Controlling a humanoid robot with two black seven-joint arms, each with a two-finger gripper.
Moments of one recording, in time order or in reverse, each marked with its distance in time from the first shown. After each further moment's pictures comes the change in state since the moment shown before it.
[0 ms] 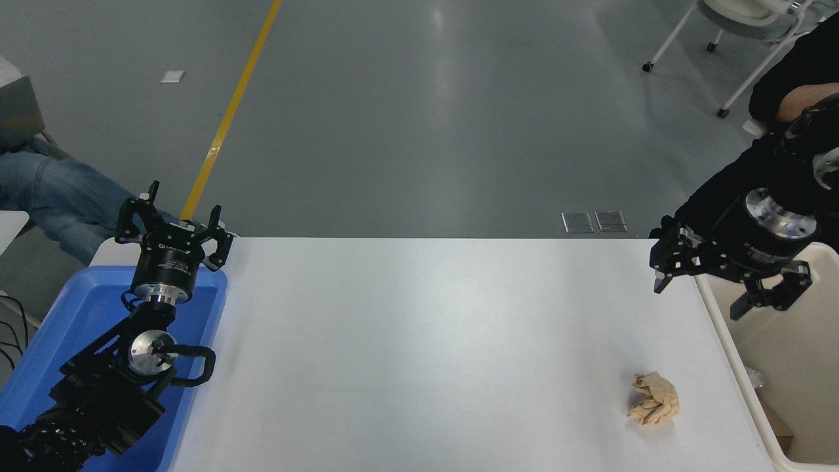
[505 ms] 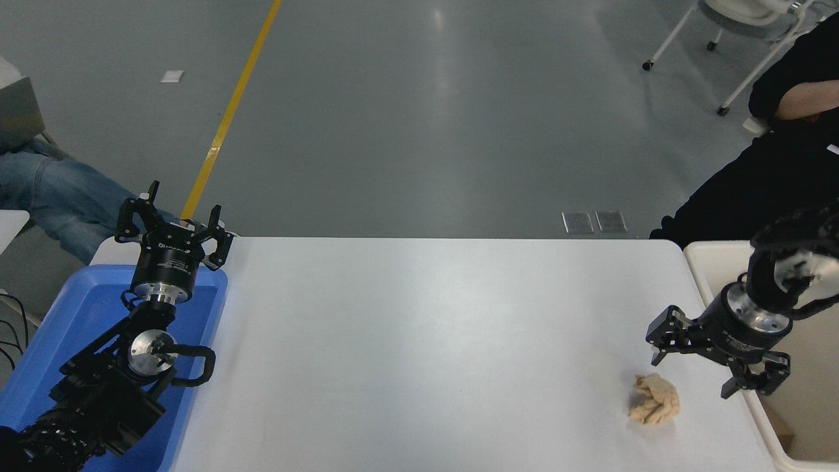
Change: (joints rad) left arm 0.000 0.000 0.000 0.000 0.000 0.000 0.000; right arm -0.373 -0.008 0.169 -0.093 0.000 -0.243 0.001
